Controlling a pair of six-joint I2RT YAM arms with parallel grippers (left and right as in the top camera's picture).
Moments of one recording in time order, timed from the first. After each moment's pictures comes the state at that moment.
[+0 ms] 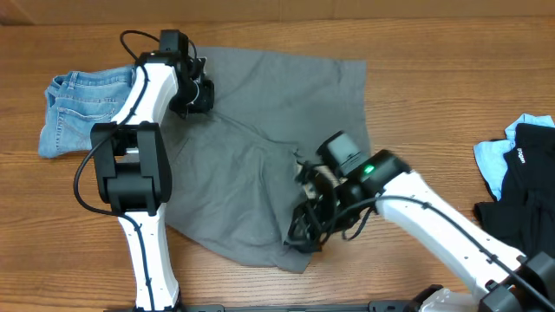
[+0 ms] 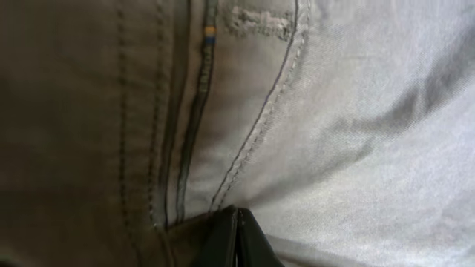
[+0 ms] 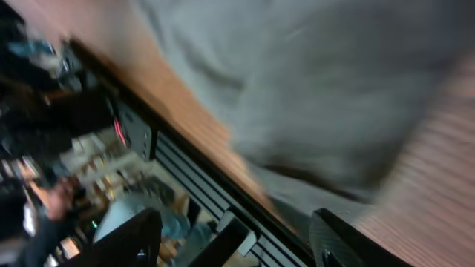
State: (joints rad) left arm -0.02 2.36 1.91 -0.89 0.20 -0.03; right arm 0.63 1.49 1.04 -1.03 -0.63 0.21
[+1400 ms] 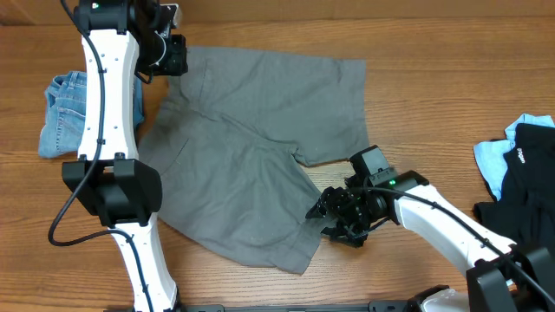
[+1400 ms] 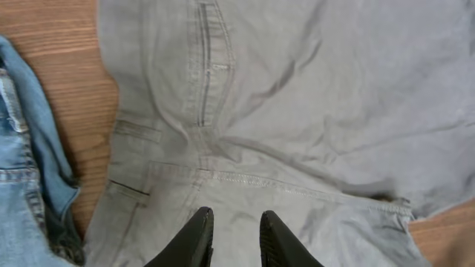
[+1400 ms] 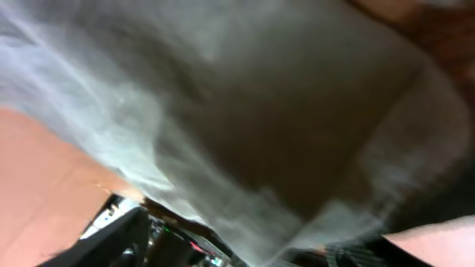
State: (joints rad) left arm 0.03 2.25 2.44 -1.45 0.23 0.06; right arm 0.41 1.49 0.71 -0.63 -0.67 0.97
